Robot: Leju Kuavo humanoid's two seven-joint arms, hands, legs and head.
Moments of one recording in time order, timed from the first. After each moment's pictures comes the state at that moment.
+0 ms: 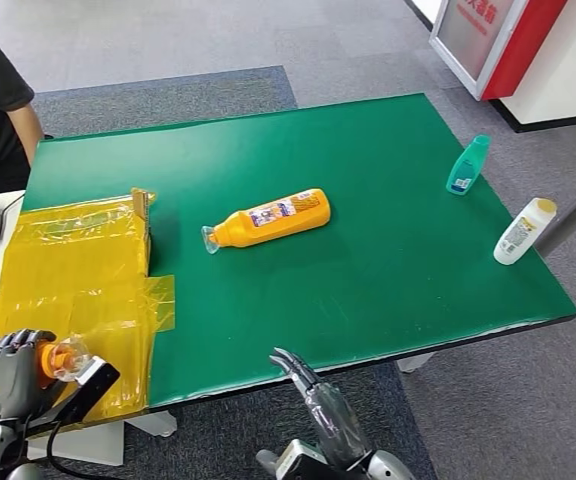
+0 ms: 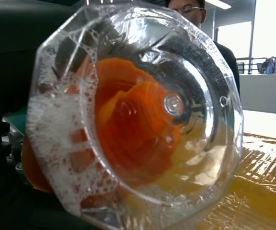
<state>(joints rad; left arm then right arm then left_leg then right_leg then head) 0.16 -0.01 0.15 -1.64 -1.55 0.20 0.07 0.28 -0.04 0.50 -1.72 0.58 -0.11 -0.15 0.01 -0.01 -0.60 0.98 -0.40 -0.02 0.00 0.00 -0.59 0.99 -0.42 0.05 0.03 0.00</state>
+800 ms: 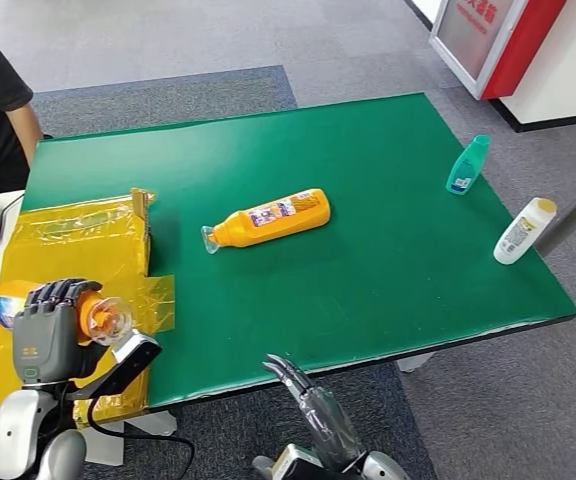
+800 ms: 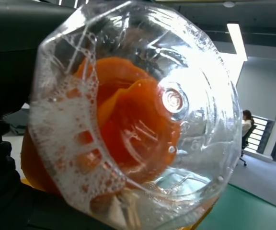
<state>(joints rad) 0.06 -0.06 -0.08 -1.69 -1.48 0.33 0.01 0.24 -0.08 0.56 -1.66 0.54 -0.14 -0.16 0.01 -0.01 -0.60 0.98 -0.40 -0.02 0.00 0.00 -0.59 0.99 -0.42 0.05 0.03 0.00</state>
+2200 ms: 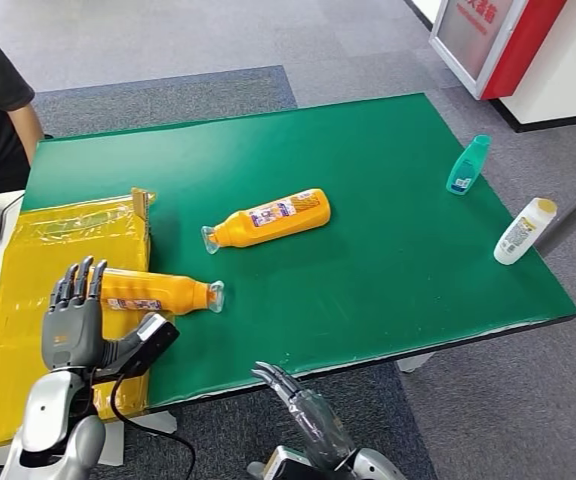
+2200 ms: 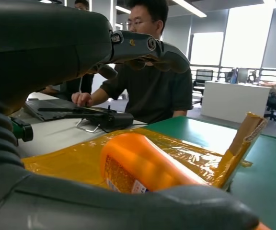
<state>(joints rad) -0.02 -0.05 -0.12 -1.52 -1.54 0.24 0.19 0.20 -0.08 0.59 -1.59 0.52 -0.12 -0.18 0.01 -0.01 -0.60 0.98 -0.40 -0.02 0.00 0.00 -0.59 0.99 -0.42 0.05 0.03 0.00</state>
